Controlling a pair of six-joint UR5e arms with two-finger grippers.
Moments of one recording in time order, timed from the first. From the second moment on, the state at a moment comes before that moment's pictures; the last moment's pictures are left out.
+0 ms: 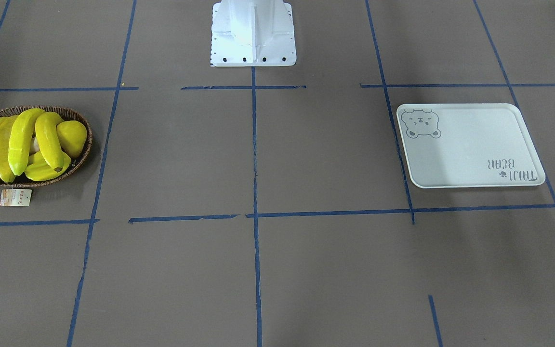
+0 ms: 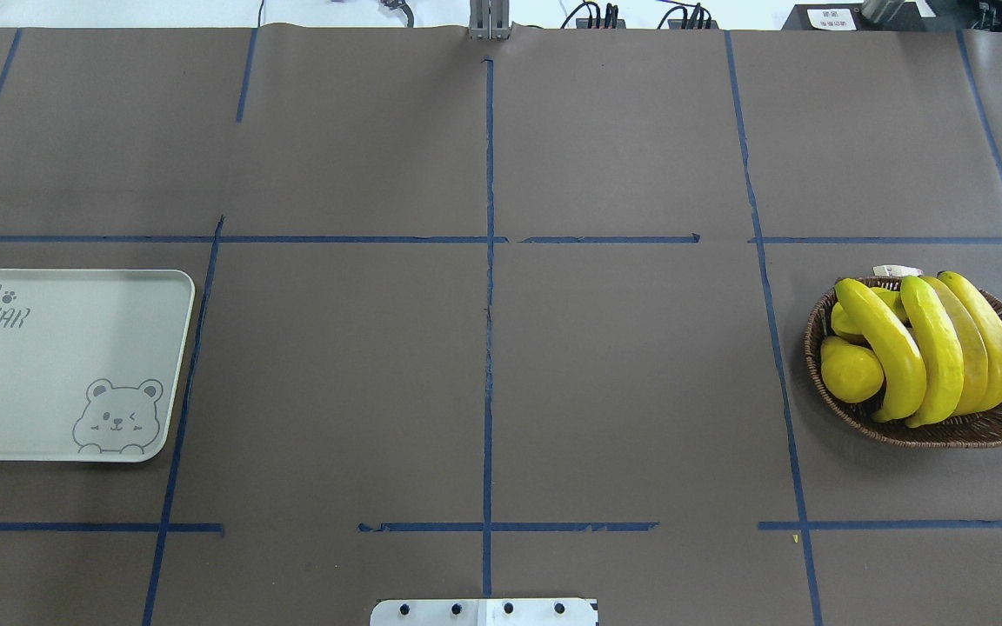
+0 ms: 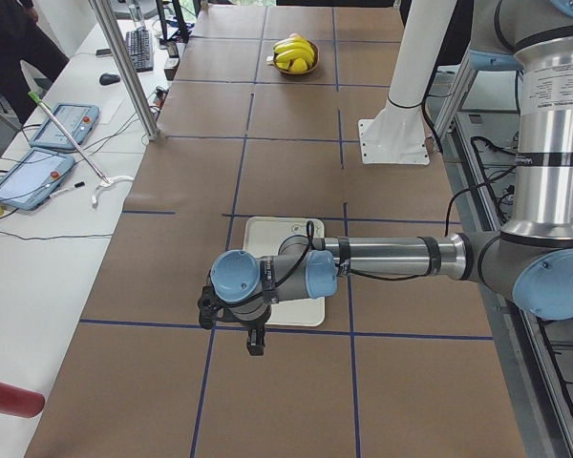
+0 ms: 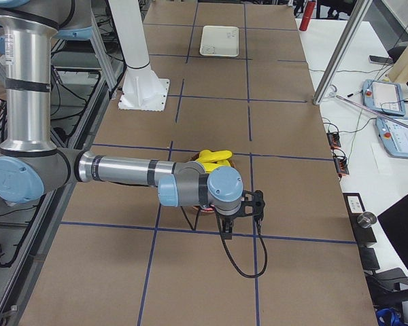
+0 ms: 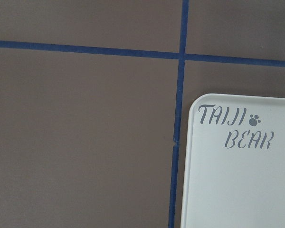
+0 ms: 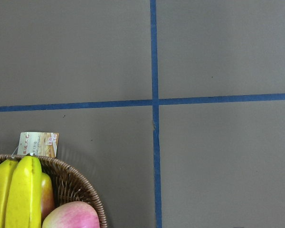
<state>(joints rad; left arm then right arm) -1.63 -1.53 -1.59 -1.46 -2.44 0.10 1.64 -1.66 1.63 -1.44 2.46 0.06</state>
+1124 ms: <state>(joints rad) -1.63 -1.53 -1.59 -1.46 -2.45 0.09 1.63 -1.65 1.63 -1.44 2.46 0.06</state>
